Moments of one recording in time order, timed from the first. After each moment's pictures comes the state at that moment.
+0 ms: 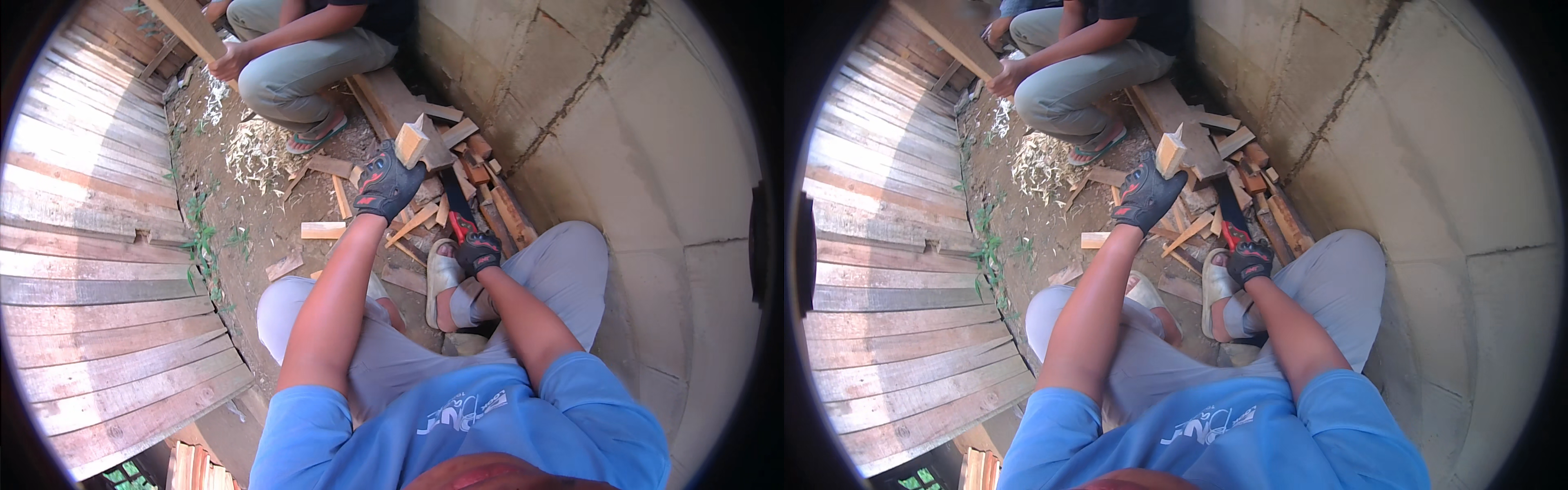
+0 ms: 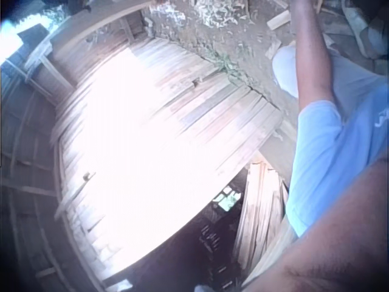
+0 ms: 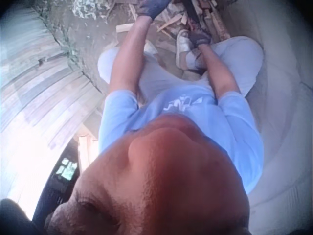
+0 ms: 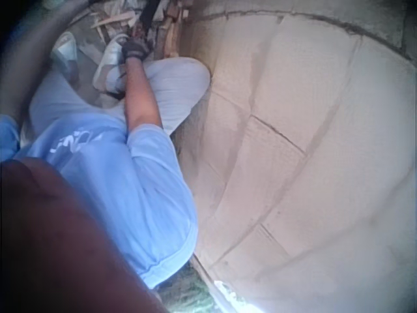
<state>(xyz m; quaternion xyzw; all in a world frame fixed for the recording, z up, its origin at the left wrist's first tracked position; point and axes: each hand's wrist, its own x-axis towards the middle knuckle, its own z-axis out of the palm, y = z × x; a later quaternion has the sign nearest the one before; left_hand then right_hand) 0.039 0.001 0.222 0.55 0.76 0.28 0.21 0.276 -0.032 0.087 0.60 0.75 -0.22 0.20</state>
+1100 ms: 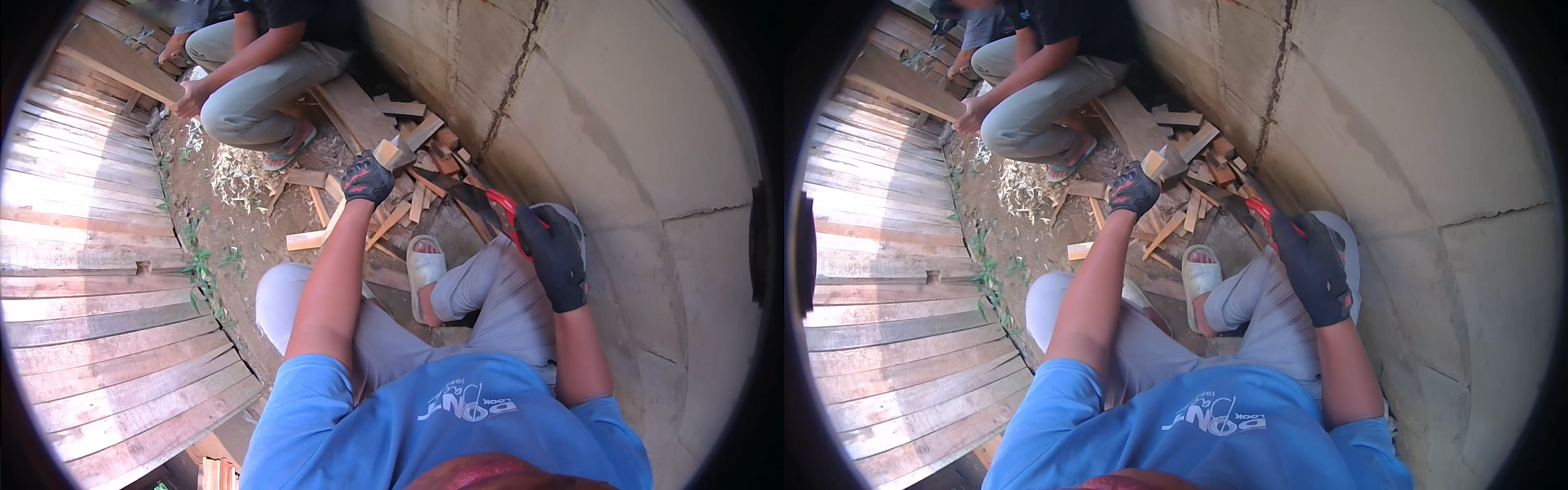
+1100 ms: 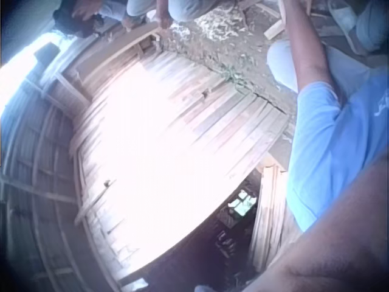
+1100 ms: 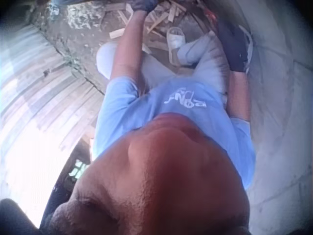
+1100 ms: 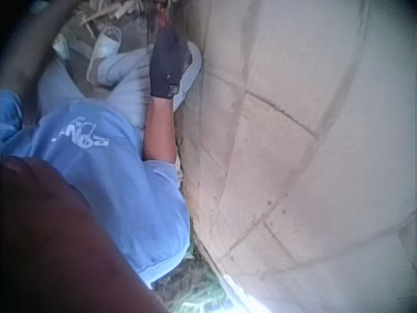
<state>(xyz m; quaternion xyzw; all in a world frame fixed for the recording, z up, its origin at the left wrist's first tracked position) 0.075 0.060 0.146 0.56 0.80 0.10 0.18 0.418 -0.040 0.324 0.65 0.64 -0.34 -0.23</state>
